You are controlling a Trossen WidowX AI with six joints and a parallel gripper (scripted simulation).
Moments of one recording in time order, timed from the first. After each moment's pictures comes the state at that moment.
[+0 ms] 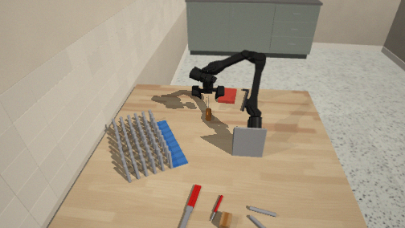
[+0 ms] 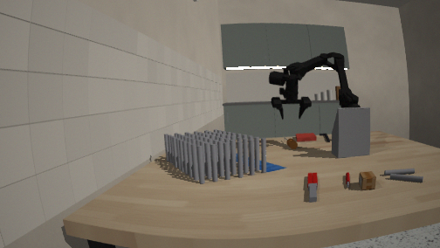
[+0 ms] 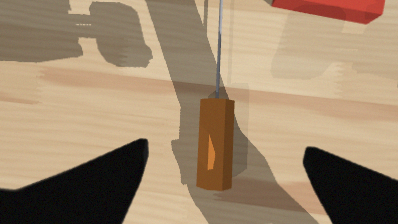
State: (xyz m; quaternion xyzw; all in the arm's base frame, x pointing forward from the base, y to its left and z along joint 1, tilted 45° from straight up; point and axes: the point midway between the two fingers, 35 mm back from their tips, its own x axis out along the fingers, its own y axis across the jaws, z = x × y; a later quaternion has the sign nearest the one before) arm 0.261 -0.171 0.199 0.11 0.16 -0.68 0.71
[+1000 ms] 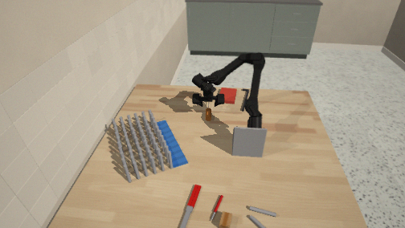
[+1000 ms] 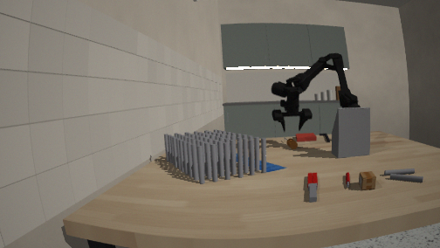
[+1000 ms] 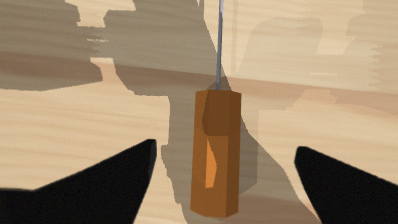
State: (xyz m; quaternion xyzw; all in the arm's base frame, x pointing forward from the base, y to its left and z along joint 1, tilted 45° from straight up) arm 0.259 -0.211 0.160 0.11 0.15 -0.68 0.71
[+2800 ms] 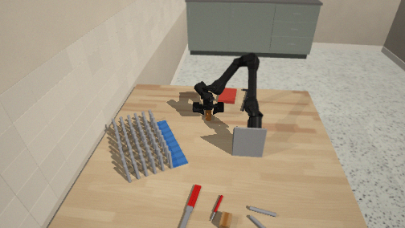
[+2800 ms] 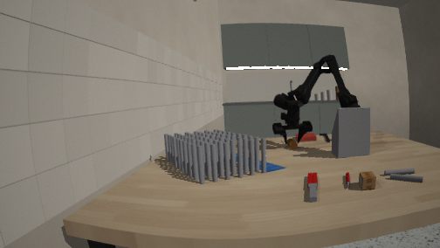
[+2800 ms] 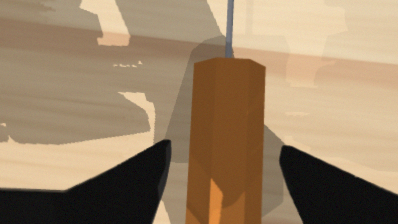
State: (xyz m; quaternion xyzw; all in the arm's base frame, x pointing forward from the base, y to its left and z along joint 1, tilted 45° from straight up) arm 0.260 -0.249 0.116 0.11 0.16 -0.68 0.71
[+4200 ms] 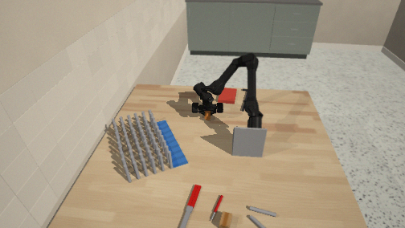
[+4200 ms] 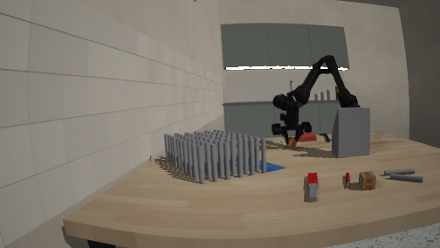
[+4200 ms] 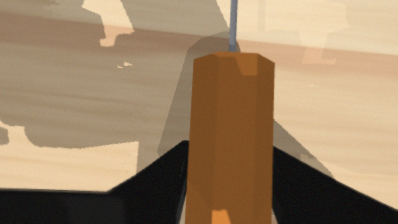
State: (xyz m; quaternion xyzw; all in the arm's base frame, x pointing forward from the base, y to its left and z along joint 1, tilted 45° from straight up) arm 0.264 -0.250 0.112 0.12 0.16 -0.68 0.71
